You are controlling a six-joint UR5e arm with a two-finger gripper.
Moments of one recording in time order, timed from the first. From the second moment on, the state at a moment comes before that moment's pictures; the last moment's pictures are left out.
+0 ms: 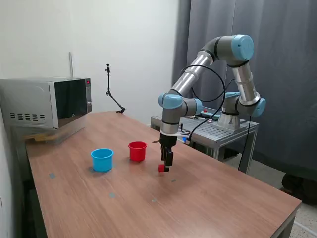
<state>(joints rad) -0.06 -0.85 1.61 -2.35 -1.63 -2.61</state>
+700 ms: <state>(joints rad) -0.05 -0.85 1.61 -2.34 -1.63 -2.61</state>
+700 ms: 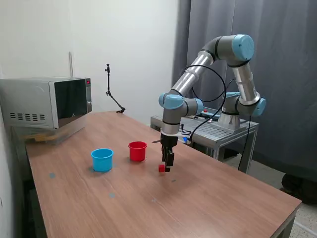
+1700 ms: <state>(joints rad) -0.05 -0.85 1.61 -2.34 -1.63 -2.61</state>
